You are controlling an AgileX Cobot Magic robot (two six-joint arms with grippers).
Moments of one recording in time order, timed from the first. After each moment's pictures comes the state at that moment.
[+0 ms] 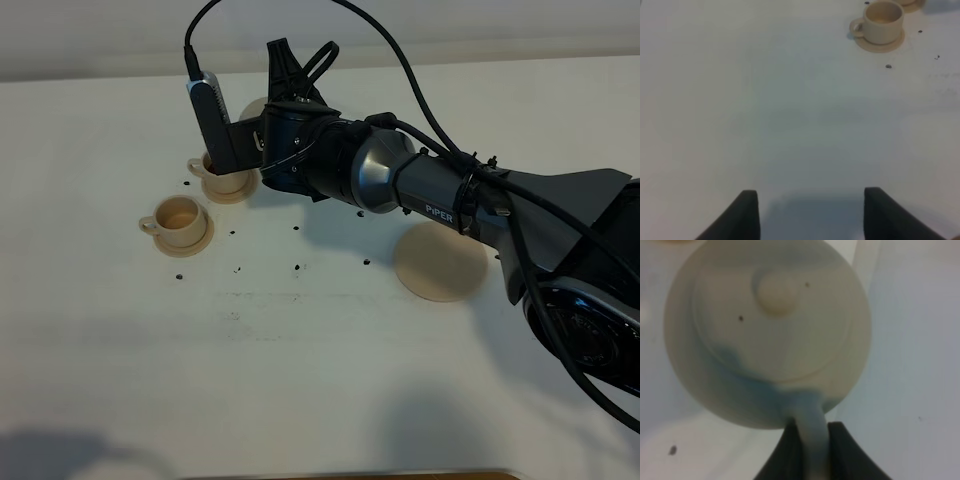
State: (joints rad) left arm 0.14 -0.01 -0.45 -0.06 1.06 0.17; right arm 0.75 2.34 -1.90 -1.02 0.71 -0.40
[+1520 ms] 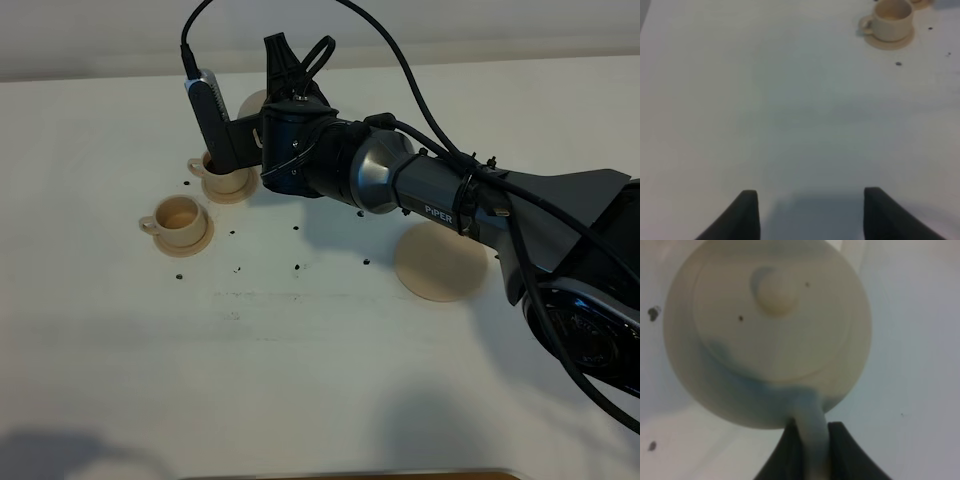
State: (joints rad) left arm 0.14 -0.01 -0.45 -0.03 1.06 0.17; right arm 0.76 2.34 -1.90 -1.08 0.71 -0.37
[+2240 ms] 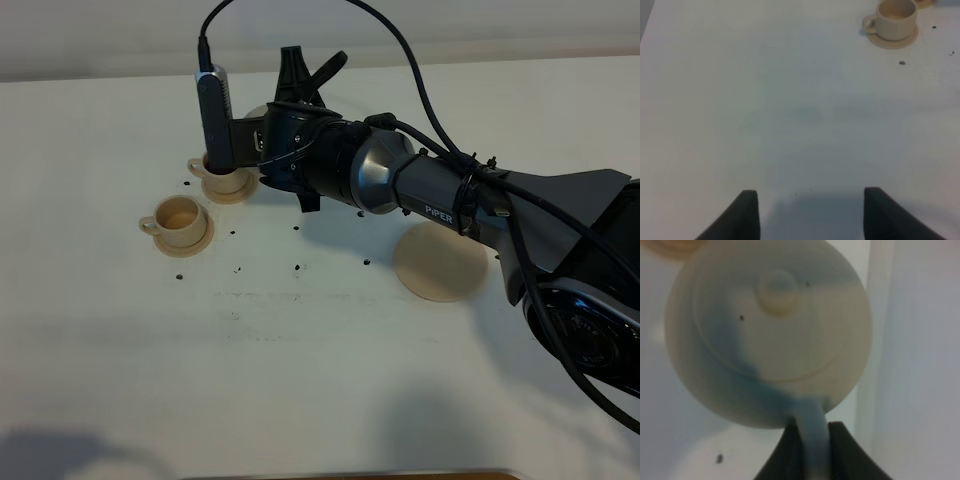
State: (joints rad) left arm 0.14 -0.01 -0.45 -0.03 1.06 0.17; right arm 0.76 2.34 -1.90 -0.93 0.73 -0.28
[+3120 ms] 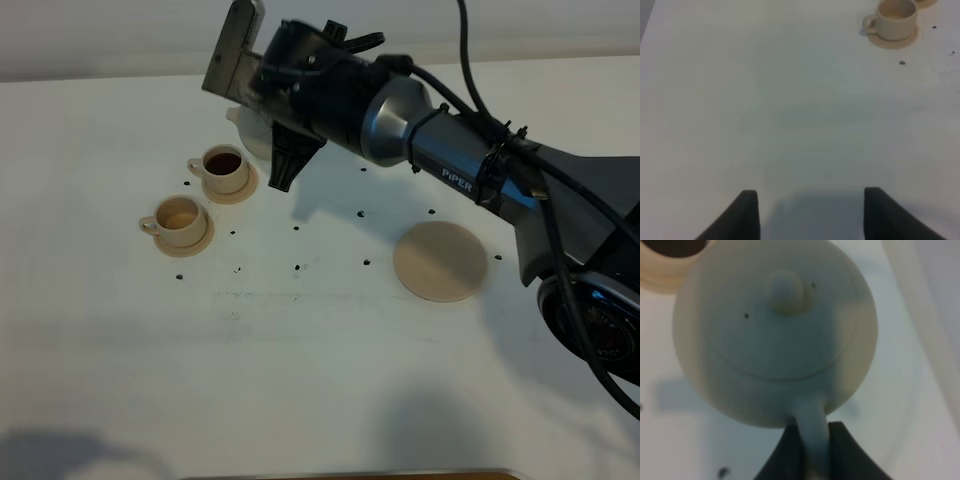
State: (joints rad) left arm 0.14 -0.01 -0.45 -0.03 1.06 0.17; right arm 0.73 2.32 -2.11 -0.55 1.01 -0.18
